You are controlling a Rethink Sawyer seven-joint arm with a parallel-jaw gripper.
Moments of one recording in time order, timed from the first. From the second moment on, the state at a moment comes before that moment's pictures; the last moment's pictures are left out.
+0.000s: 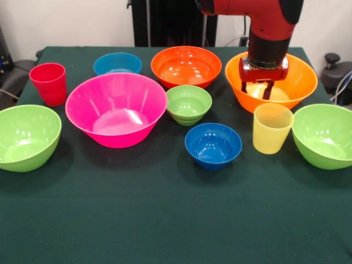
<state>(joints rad) 0.02 -0.40 0.00 1.82 0.10 0.20 1.66</state>
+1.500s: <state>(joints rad) -0.02 -0.51 -0.01 1.58 0.12 0.64 1.68</state>
